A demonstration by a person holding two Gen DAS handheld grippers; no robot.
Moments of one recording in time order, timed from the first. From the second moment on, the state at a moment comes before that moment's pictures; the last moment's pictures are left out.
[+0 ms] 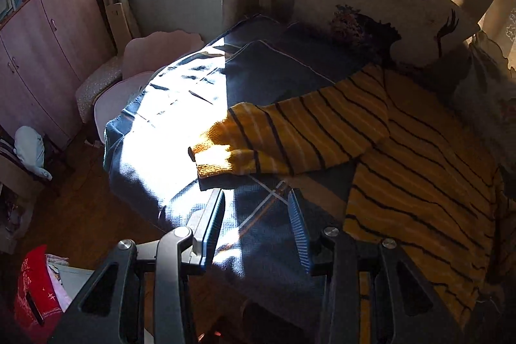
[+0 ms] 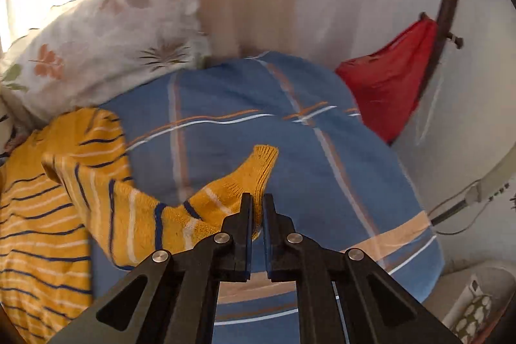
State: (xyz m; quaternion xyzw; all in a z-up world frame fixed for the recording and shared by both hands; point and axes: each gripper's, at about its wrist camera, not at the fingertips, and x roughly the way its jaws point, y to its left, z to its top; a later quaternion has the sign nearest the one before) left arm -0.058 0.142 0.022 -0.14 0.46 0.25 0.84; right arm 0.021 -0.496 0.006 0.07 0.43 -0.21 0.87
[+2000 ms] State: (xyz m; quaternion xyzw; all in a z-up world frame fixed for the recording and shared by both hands) left arm -0.114 0.084 -0.048 -0.23 0.56 0.05 0.79; right arm -0.069 -0.316 -0.061 0.22 0.59 0.29 0.72
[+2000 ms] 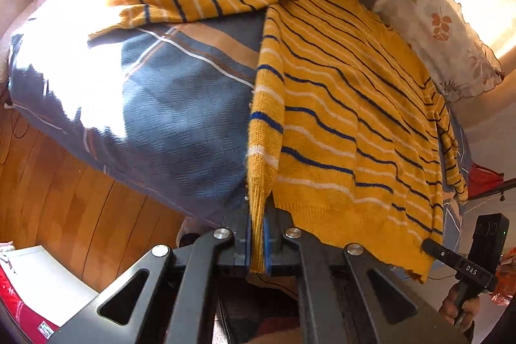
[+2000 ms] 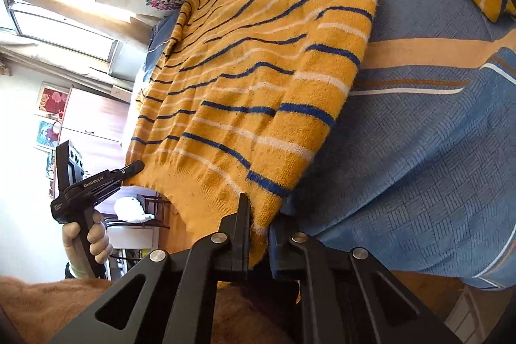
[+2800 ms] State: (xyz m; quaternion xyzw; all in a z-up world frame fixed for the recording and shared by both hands) left arm -0.092 0.097 -0.004 -0.21 0.52 0.09 0.82; right arm 0.004 -0.590 -0.050 0.34 0.46 -0.15 0.80
